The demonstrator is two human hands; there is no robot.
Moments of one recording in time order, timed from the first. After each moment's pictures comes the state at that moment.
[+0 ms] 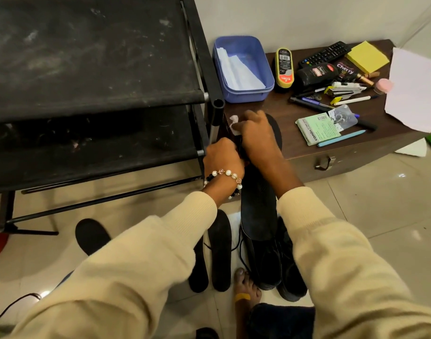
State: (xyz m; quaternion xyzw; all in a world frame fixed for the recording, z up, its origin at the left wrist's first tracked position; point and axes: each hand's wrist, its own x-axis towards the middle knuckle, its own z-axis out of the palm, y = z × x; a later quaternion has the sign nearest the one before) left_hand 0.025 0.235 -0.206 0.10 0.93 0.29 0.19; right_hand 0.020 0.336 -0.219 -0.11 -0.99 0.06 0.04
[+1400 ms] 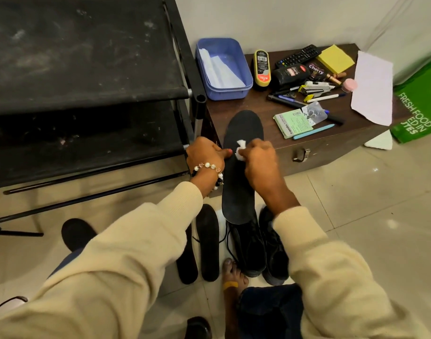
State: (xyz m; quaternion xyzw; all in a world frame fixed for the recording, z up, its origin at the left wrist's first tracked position) left_hand 0.030 0.231 -0.211 0.01 0.88 0.42 0.24; right_hand 0.105 0.321 -0.213 -0.22 -0.97 0.07 -0.03
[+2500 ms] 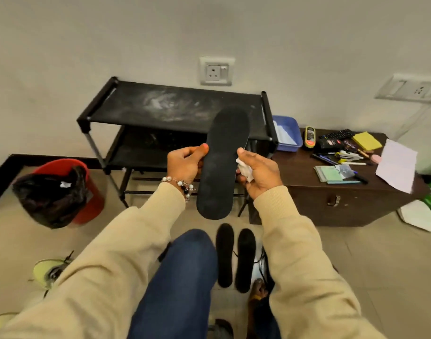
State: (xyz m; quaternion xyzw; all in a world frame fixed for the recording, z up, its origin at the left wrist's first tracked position) left_hand 0.090 -0.037 -0.055 -0.06 0.68 0.73 0.06; right_hand 0.144 0.111 -0.044 -0.25 -0.53 0.81 0.07
